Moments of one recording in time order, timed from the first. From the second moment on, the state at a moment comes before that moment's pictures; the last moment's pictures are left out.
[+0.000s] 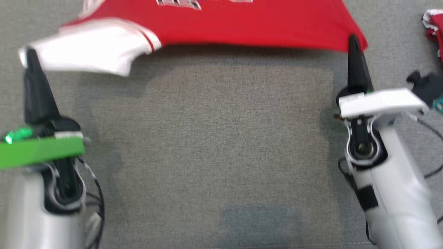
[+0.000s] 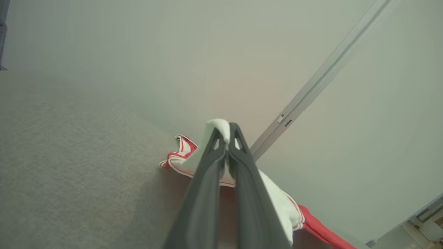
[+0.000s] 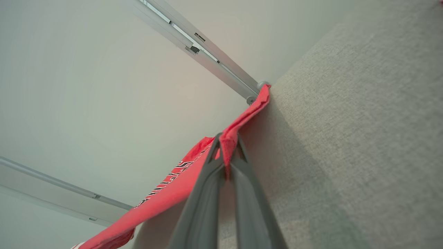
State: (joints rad) left arm -0.41 0.18 0.00 0.04 -0.86 -0.13 -0.26; right arm -0.59 -0.09 0.12 0.35 0.97 0.13 -0.26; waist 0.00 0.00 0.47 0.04
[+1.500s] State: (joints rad) left arm 0.16 0.05 -0.08 0.07 -0.80 -0.13 -0.26; right arm 0.11 -0.05 0.10 0.20 1.06 0.13 -0.26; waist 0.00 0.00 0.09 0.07
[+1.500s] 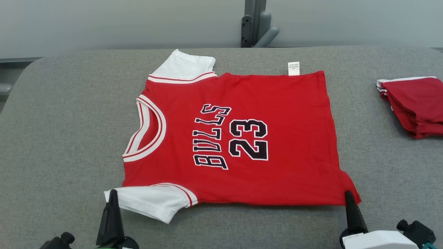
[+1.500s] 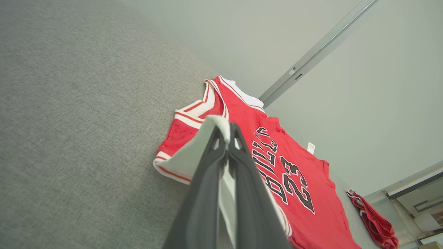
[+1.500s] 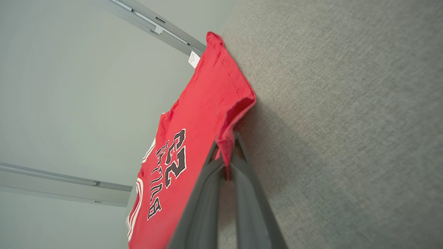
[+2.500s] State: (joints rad) left arm -0.42 0.05 -0.11 0.47 -0.73 -0.13 -0.26; right arm -0.25 -0.05 0.11 0.42 1.13 0.13 -0.26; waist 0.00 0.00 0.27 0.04
